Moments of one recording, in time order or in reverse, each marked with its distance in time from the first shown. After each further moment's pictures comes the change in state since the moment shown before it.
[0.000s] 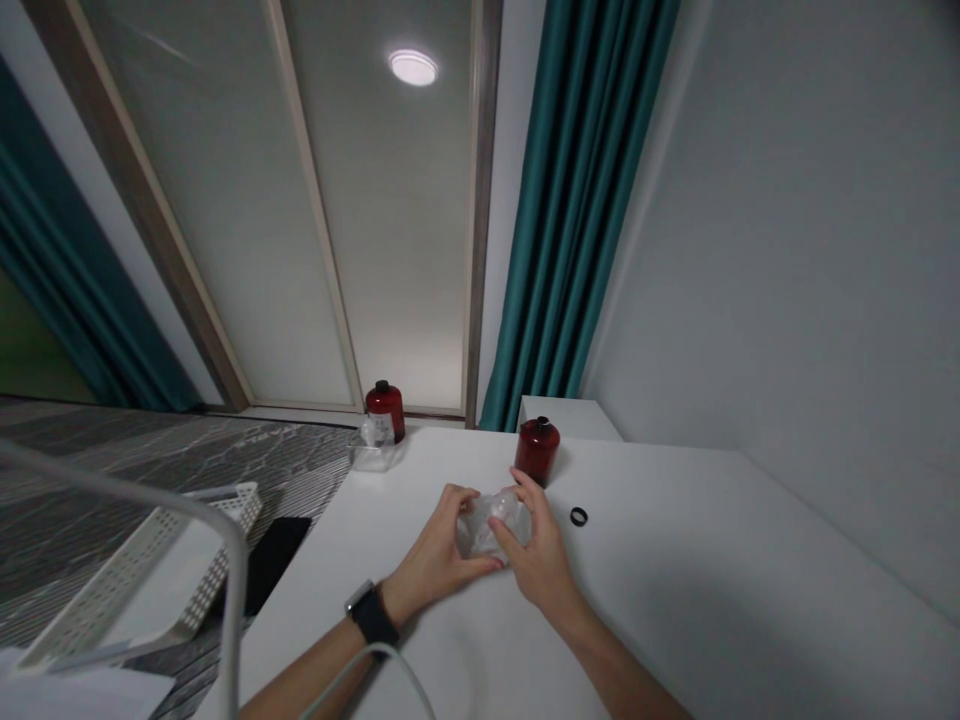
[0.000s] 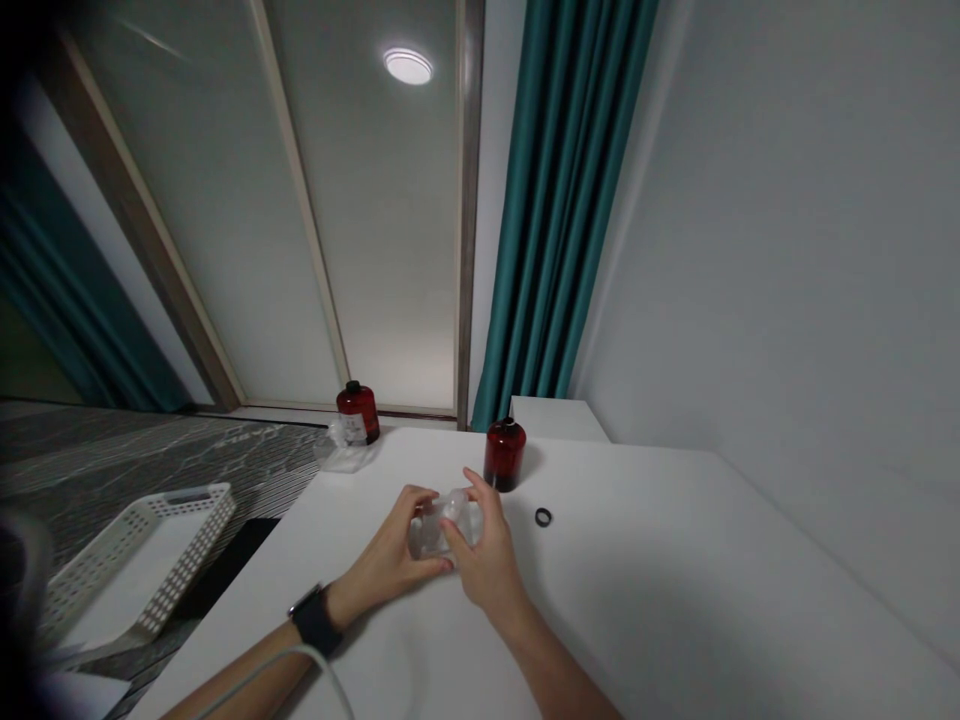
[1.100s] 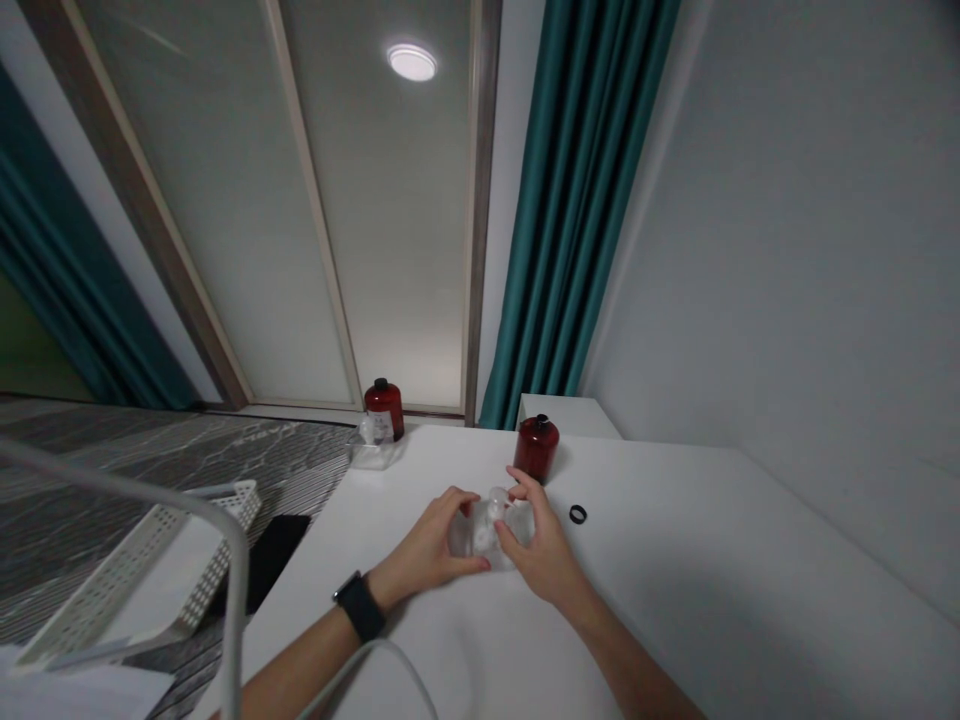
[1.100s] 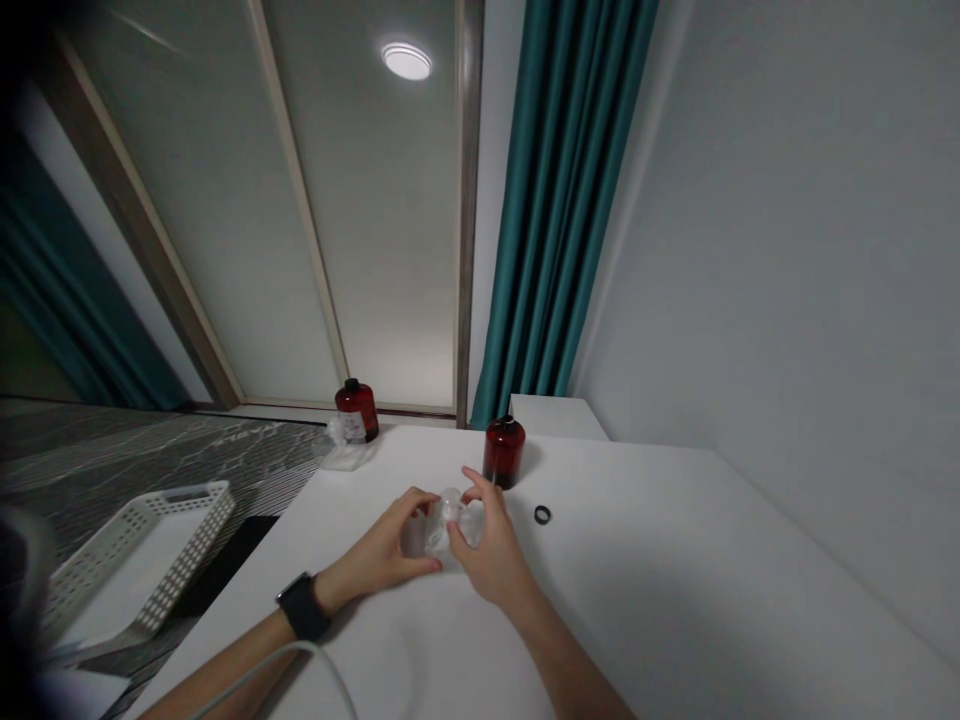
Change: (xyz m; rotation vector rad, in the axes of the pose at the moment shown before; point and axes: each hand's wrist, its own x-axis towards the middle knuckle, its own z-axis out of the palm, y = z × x) left_hand 0.001 -0.013 -0.016 0.057 -0.184 -0.010; right_hand 0.006 -0.003 -0.016 -0.065 -0.134 -0.013
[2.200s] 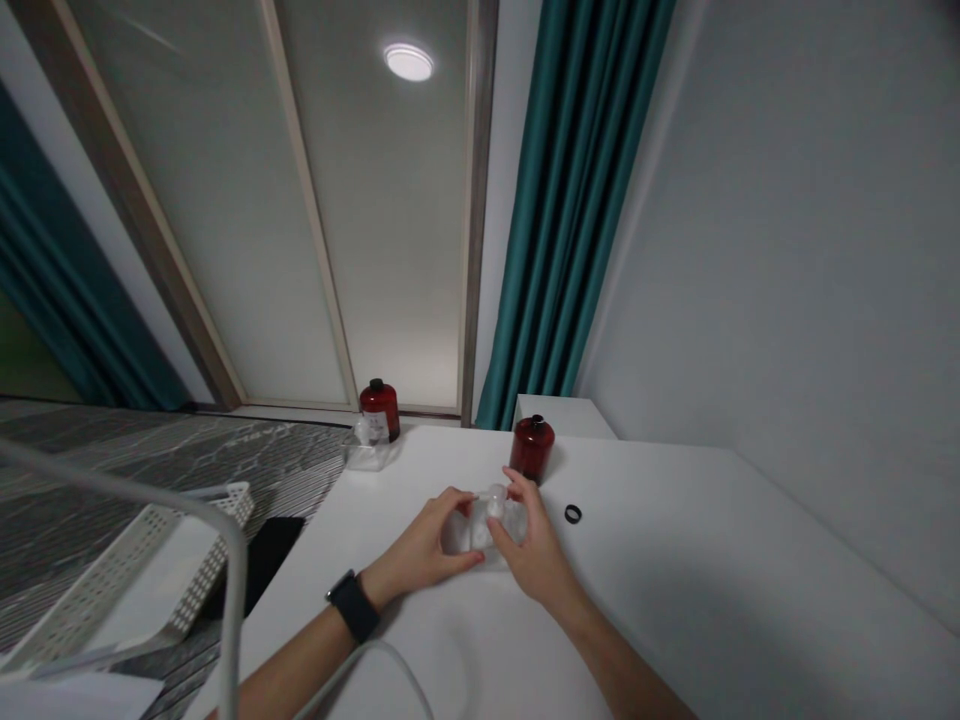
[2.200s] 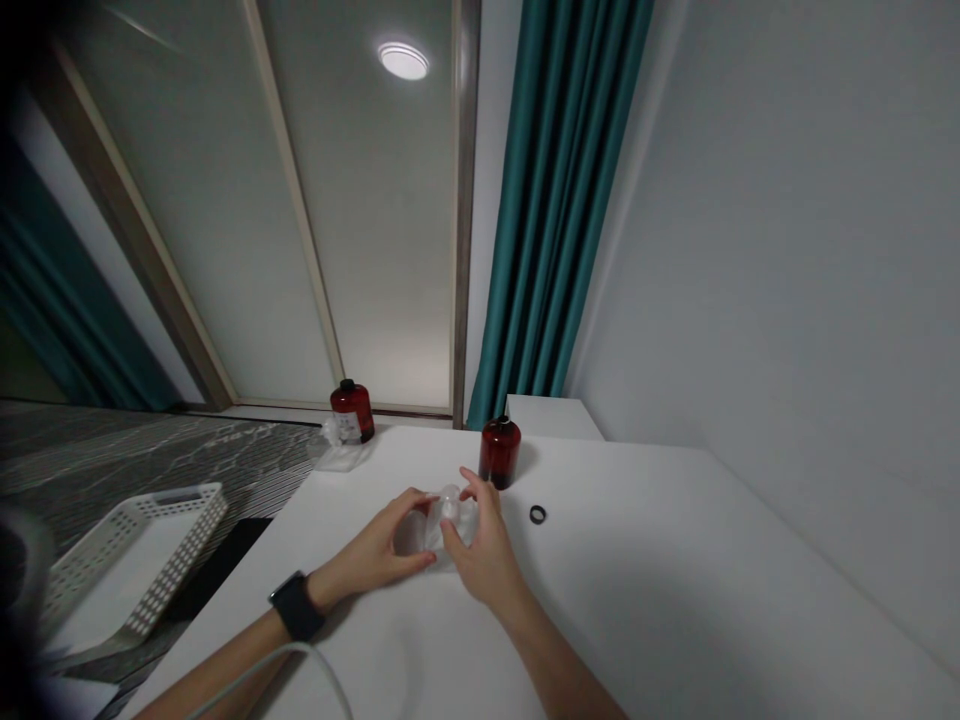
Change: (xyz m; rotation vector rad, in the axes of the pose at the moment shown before) left_hand 0.003 0.006 -0.005 -0.015 -0.023 0.019; right_hand -0.003 0.003 0.007 0.001 0.050 0.022
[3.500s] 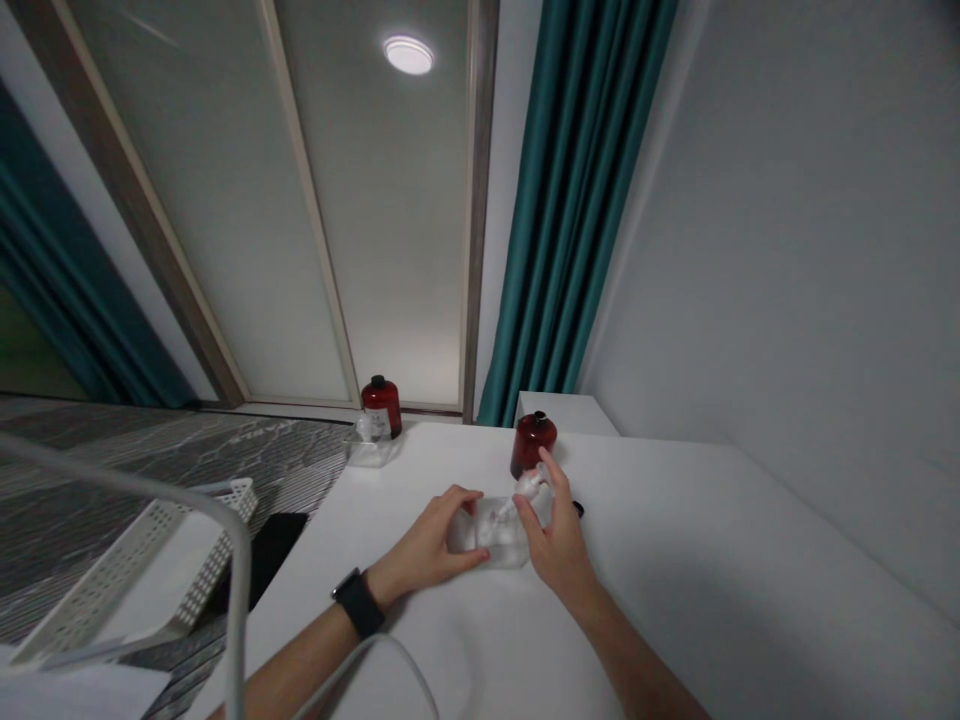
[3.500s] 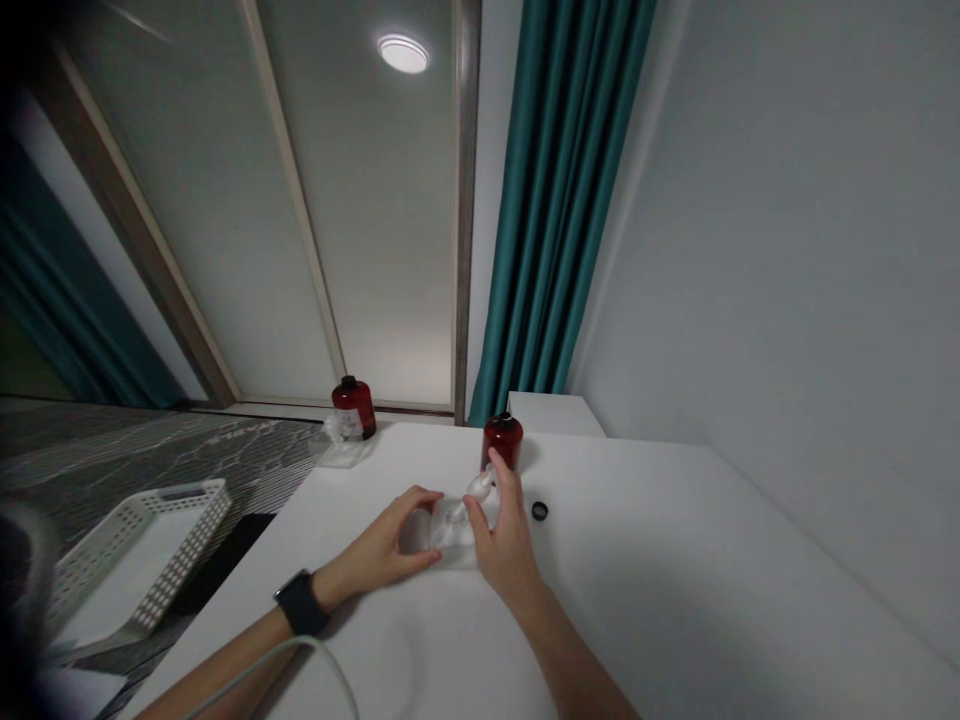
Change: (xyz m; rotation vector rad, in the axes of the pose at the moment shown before) left_hand -0.001 0.008 0.002 0.025 -0.011 -0.035; right_hand 0.007 -0.002 -0.017 -0.144 0.182 -0.190
